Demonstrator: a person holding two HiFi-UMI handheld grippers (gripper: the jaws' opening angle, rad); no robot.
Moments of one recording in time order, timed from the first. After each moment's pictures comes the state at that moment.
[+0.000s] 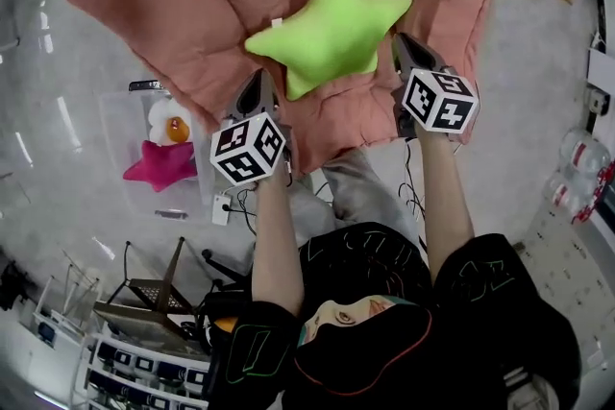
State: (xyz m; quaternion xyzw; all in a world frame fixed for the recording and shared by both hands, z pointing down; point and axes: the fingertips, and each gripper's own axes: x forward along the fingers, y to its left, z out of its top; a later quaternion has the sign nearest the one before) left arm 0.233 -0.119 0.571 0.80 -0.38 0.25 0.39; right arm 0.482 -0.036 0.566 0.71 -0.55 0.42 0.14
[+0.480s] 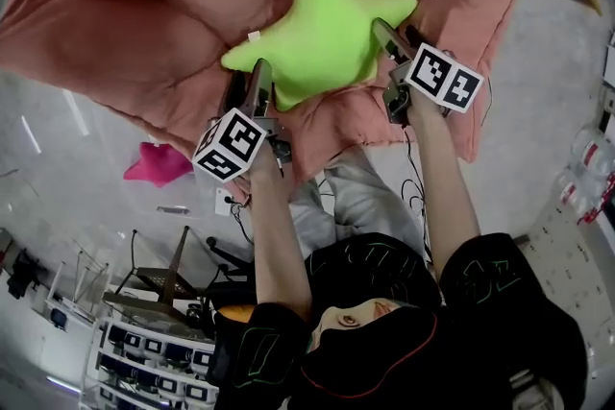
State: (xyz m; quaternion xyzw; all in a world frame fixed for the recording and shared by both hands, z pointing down) left arm 0.276 -0.139 0.655 0.72 -0.43 0.21 0.50; right arm 0.545 -0.050 0.680 0.68 -0.47 0.56 0.00
